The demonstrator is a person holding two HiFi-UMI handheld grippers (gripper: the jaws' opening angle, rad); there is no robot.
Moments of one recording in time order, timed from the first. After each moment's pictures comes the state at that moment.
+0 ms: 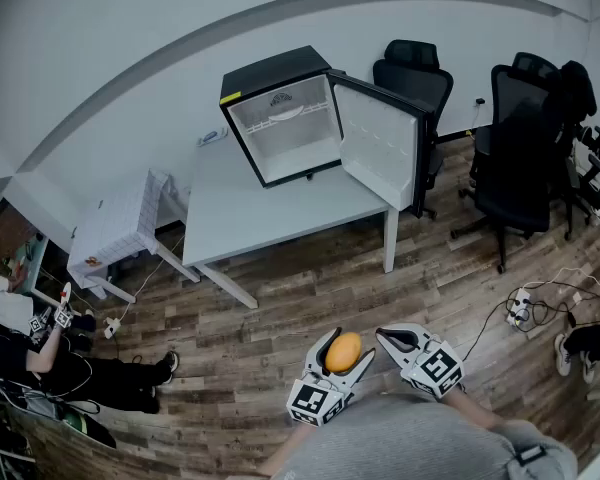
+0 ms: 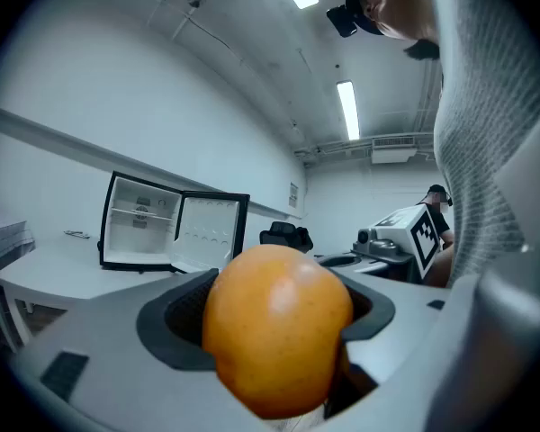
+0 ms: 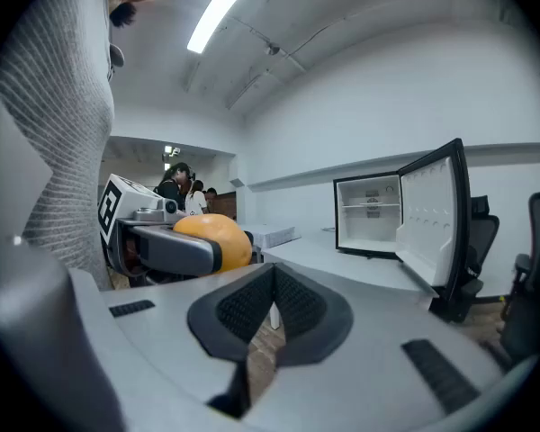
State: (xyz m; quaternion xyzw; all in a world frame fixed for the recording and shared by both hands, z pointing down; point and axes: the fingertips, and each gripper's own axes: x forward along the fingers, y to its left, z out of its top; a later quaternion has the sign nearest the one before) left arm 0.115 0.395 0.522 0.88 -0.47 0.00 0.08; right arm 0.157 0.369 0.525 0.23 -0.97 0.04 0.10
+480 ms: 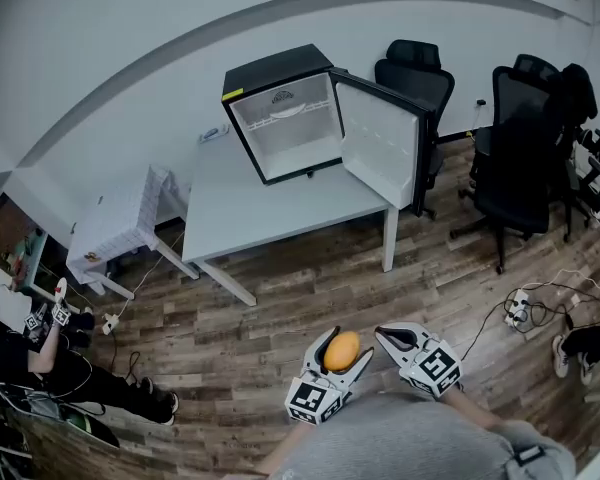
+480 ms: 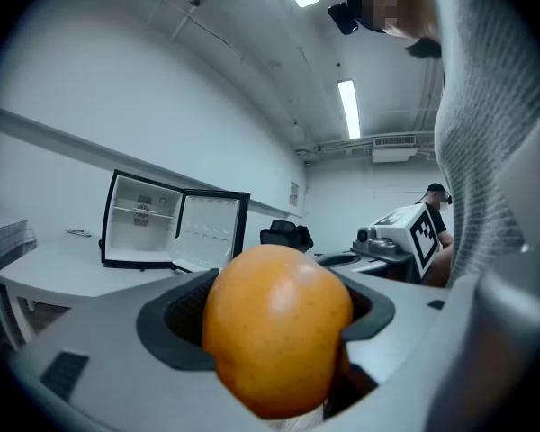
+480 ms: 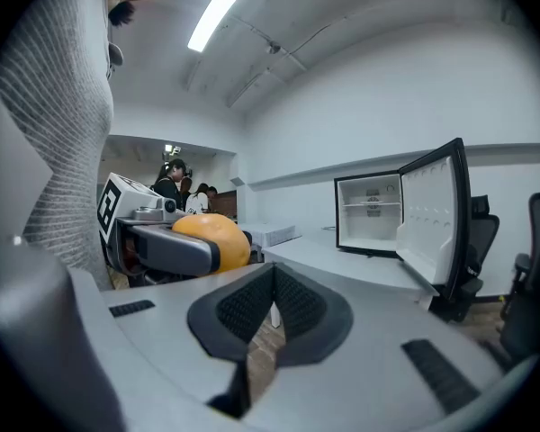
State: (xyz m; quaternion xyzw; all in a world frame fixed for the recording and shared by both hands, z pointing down) left arm 0.112 0.394 0.521 0.88 -0.47 0.00 0.08; right arm 0.153 0.369 0.526 0.23 -0.97 0.04 0.10
